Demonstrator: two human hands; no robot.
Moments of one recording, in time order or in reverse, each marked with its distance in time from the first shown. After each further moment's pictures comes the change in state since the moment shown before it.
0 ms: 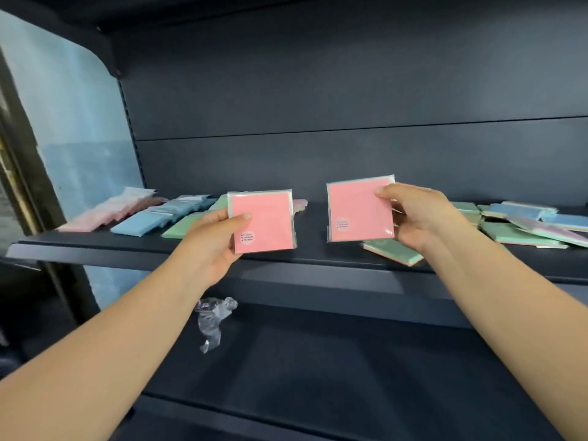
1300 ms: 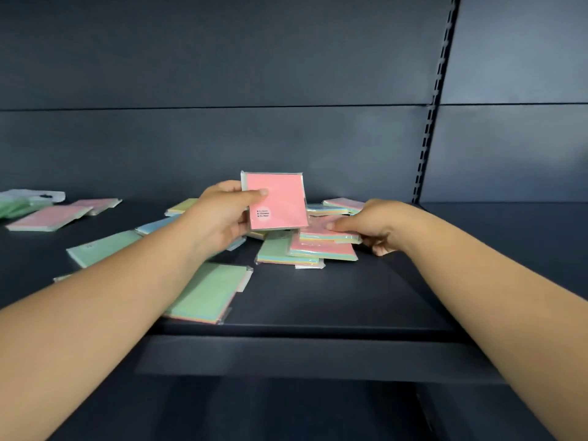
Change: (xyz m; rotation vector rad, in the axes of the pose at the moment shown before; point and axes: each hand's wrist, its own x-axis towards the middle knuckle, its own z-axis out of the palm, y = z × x) left_hand 0.040 -0.088 0.370 0.125 -0.208 -0.054; right_hand 0.139 -0.083 -0.290 -1.022 -0.035 0.257
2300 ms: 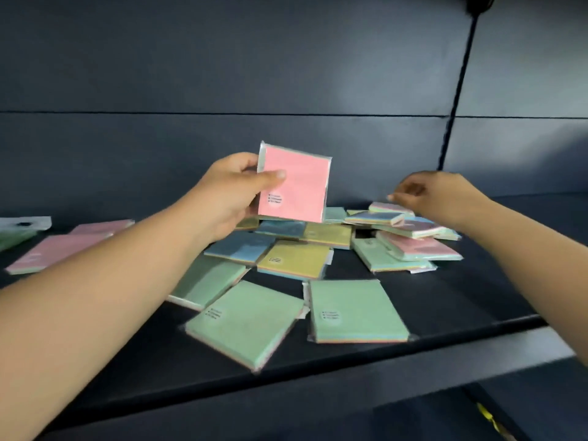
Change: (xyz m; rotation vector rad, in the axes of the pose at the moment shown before) left_hand 0.052 0.039 -0.133 0.078 -0.357 0.186; right_hand -0.010 -0.060 0.046 -0.589 0.623 -0.227
